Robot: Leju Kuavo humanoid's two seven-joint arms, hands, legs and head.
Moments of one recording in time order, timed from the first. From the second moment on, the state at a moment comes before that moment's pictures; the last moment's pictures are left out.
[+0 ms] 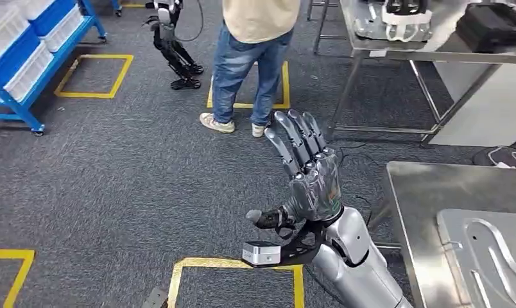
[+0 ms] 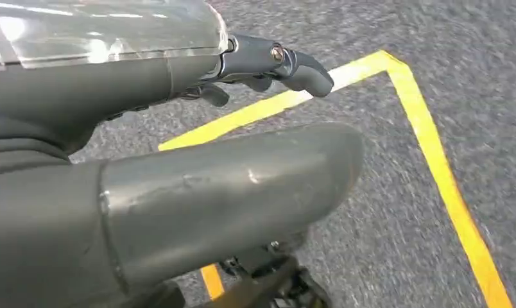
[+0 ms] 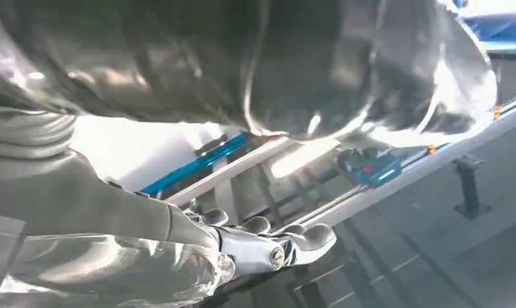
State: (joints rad) left arm -0.16 -0.11 0.63 -0.22 -0.99 0.11 -0.42; right arm -0.36 0.00 0.51 -1.68 1.05 -0.70 -0.29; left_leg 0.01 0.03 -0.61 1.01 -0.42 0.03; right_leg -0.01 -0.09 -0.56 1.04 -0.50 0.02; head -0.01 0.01
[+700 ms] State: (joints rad) left arm -0.16 -0.12 0.62 -0.22 -1.01 0.12 -0.40; right arm -0.34 0.00 0.50 -1.67 1.06 -0.70 -0.30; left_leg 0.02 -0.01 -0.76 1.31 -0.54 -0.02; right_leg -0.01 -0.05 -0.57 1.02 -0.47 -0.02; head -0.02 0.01
